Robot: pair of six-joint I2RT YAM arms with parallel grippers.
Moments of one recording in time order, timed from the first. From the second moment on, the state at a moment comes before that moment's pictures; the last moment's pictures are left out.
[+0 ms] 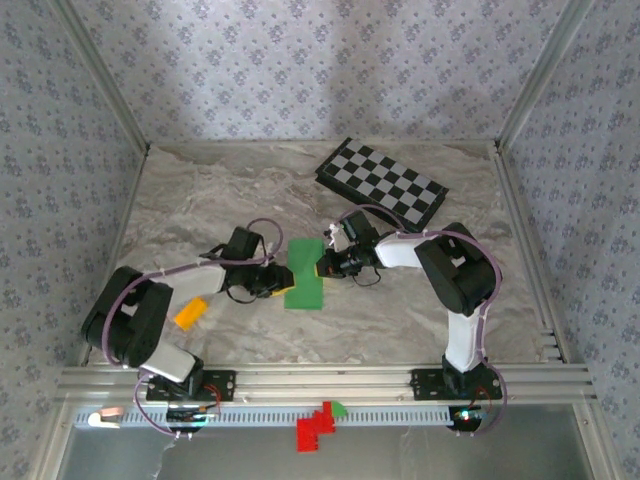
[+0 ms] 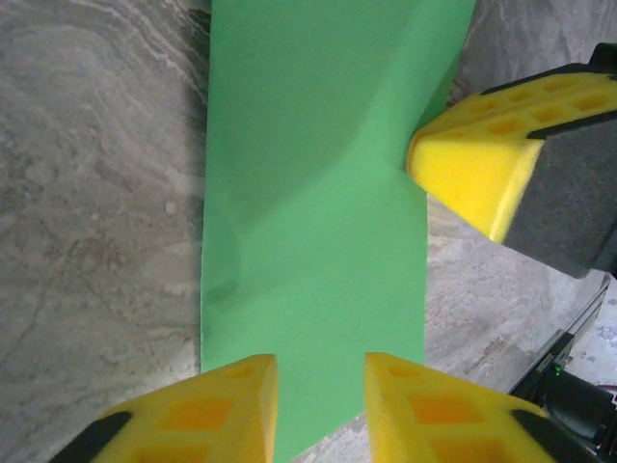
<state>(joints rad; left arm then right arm) -0.49 1.51 0.64 -0.18 0.57 -0.74 0.60 1.93 0.98 -0.06 -0.62 0.51</state>
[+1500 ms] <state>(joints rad) -0.45 1.61 0.66 -0.16 0.59 -0.68 0.60 1.92 0.98 -0.05 -0.62 0.51</state>
